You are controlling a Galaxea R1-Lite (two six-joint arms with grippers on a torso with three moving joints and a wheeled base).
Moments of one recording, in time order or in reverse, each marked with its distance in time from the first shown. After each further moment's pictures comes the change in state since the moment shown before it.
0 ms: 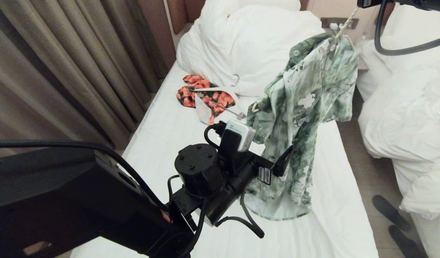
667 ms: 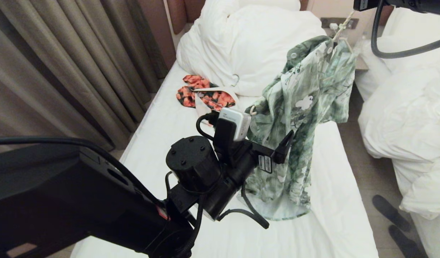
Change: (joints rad) left arm -0.016 -0.026 -0.028 -0.039 0.051 0.006; right arm 0.011 0.004 0.005 0.001 -0.001 0.000
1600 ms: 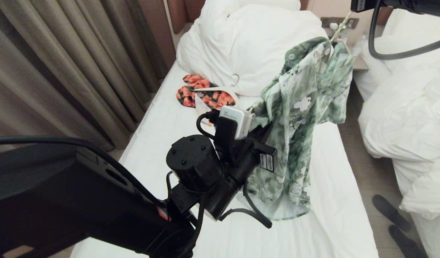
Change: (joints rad) left arm -0.009 -0.003 -0.008 0.001 0.010 0.000; right arm 0.006 0.002 0.002 0.000 -0.002 0.000
